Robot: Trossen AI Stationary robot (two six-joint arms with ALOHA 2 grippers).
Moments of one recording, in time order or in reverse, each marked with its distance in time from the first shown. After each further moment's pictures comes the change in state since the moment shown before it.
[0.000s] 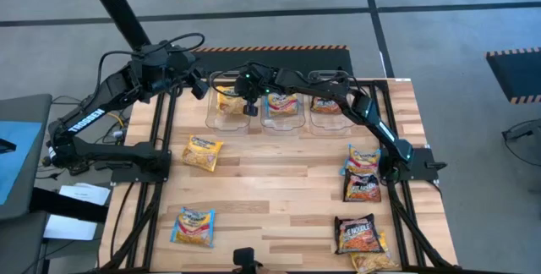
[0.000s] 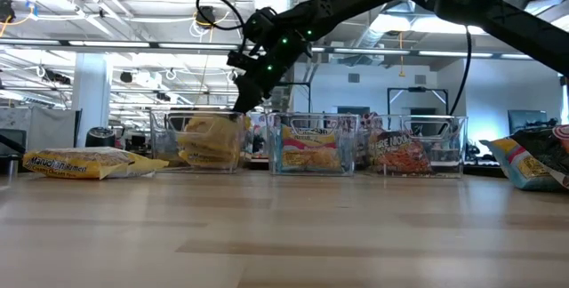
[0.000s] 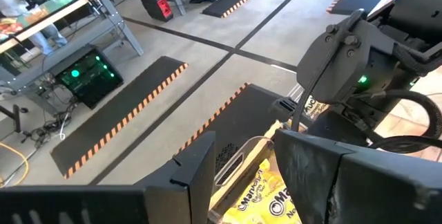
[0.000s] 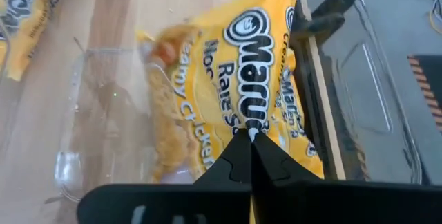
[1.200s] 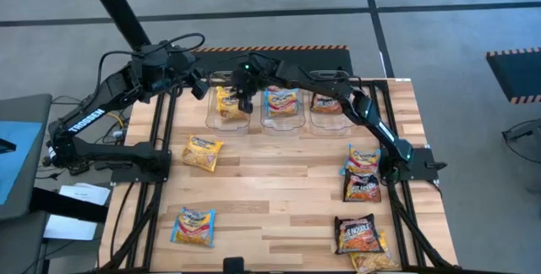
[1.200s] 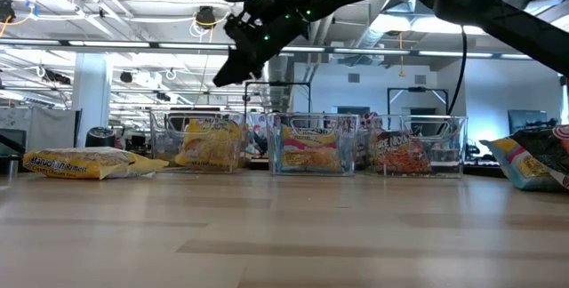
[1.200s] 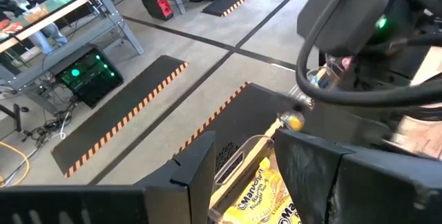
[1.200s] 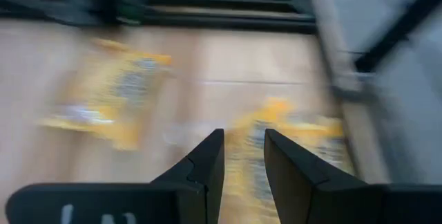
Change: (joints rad) left arm 0.000 0.000 0.000 -0.004 -0.001 0.001; right arm 0.005 0.004 0.172 -0.074 -0.238 0.112
